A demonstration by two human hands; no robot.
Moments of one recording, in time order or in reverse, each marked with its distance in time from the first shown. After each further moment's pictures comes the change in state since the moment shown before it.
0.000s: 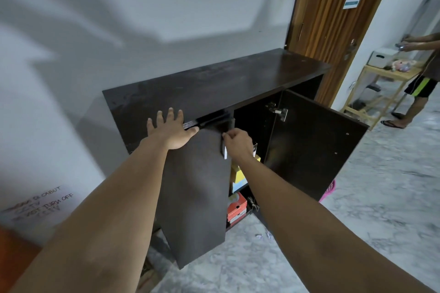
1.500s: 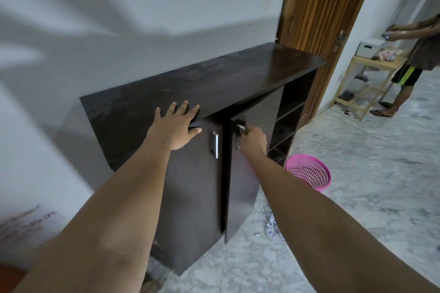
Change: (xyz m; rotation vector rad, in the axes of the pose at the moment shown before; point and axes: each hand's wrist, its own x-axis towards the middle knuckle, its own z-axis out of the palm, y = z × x) left_hand 0.063 0.013 0.009 0.181 0.193 0.375; right_hand 0.059 0.034 -0.020 -0.059 0.183 0.101
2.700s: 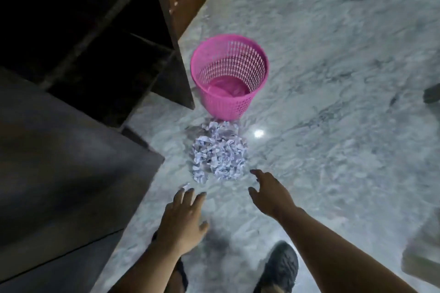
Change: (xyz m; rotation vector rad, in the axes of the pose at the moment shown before) left_hand 0.101 0.436 0.658 -0.146 -0.721 0.427; right_hand 0.138 0.739 0.018 -0.392 -0.467 0.539
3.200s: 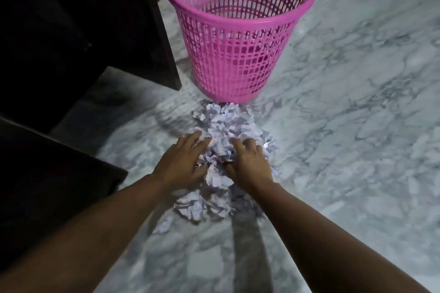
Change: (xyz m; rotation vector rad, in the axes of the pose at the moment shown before) left_hand 0.384 -0.140 0.189 0.078 0.329 0.294; right_hand 0.344 0.044 0.214 -0.123 0.337 -0.196
